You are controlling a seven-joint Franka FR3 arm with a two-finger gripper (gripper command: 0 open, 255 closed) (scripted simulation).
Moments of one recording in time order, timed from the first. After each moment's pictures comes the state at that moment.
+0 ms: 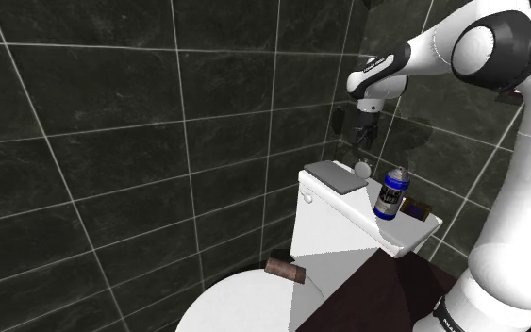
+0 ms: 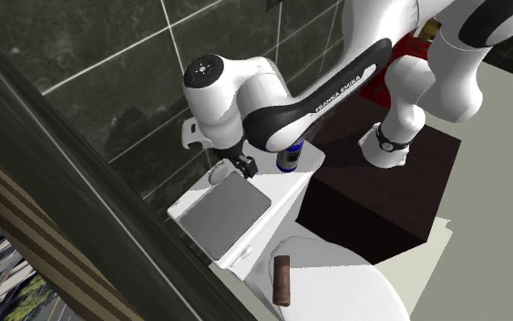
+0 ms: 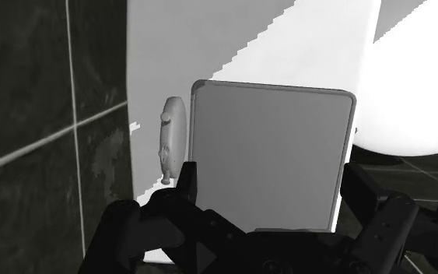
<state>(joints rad) -0.22 0.24 -0.41 -1.86 0.07 1.99 -0.58</state>
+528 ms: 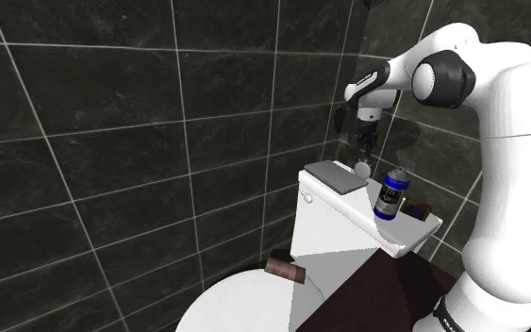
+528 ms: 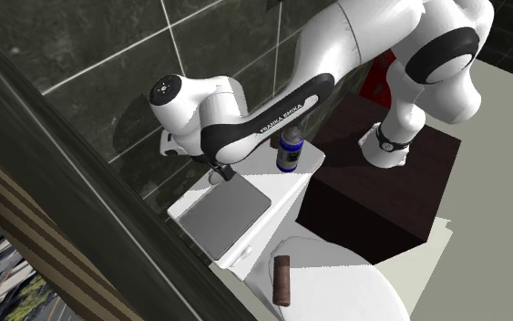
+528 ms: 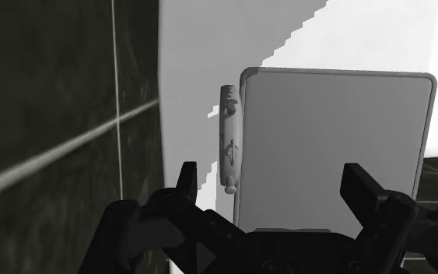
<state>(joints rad) -0.33 0.50 -0.40 -1.61 0.17 1.91 -0.67</state>
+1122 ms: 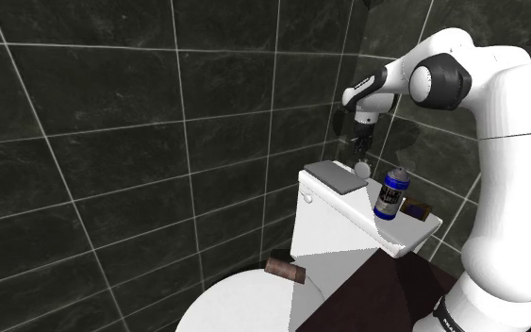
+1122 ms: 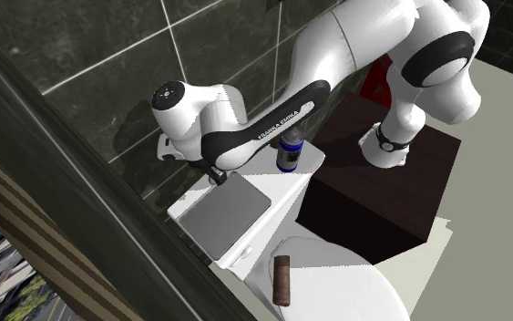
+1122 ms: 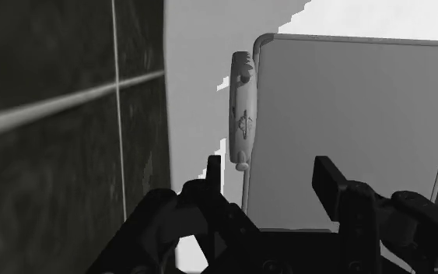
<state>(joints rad) -0.34 0.53 -0.37 -1.62 0.19 2.01 -0.68</state>
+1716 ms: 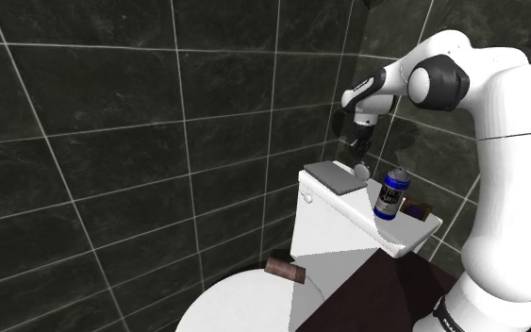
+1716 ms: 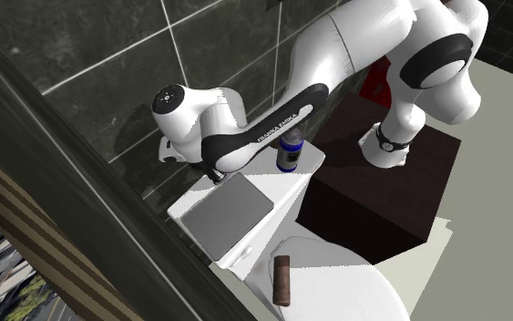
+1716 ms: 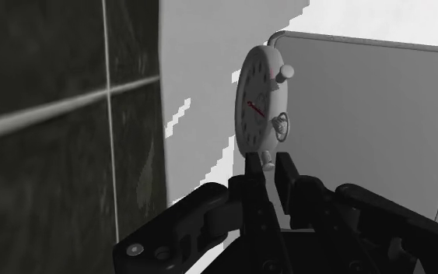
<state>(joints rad) -0.34 0.54 -0.37 -1.62 0.19 2.00 -0.68</state>
